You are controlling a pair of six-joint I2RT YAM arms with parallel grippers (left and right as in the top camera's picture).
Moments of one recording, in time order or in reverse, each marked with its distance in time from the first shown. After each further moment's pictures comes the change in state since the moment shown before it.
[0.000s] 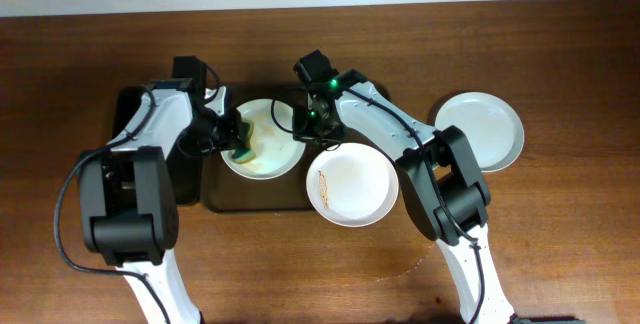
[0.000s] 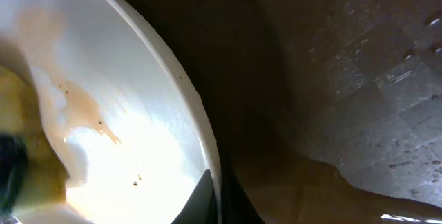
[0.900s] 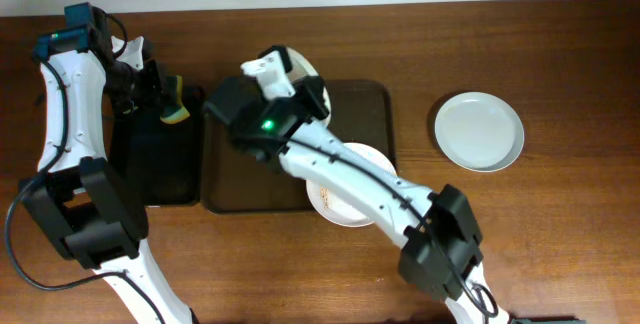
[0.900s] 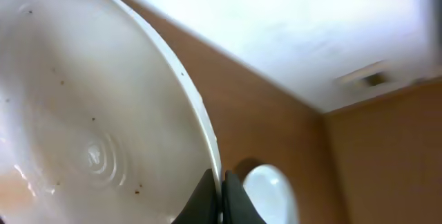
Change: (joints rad) left arm 0.253 0.042 0.532 -0.430 0.011 0.149; right arm 0.359 -0.183 0.200 -0.270 1.446 -0.262
